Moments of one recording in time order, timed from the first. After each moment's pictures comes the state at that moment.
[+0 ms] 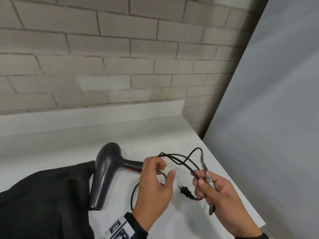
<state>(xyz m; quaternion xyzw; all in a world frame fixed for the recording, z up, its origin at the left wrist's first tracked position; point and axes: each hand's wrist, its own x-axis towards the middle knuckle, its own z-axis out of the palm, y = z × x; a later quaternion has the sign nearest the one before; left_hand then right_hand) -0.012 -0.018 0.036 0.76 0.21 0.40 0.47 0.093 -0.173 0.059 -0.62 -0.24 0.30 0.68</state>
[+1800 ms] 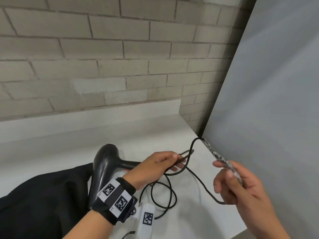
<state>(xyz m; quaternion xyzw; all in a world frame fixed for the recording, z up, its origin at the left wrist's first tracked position) 0.019 0.028 0.073 0.77 0.08 0.01 0.63 0.083 -0.204 0.108 -0.61 -0.30 0.18 0.72</state>
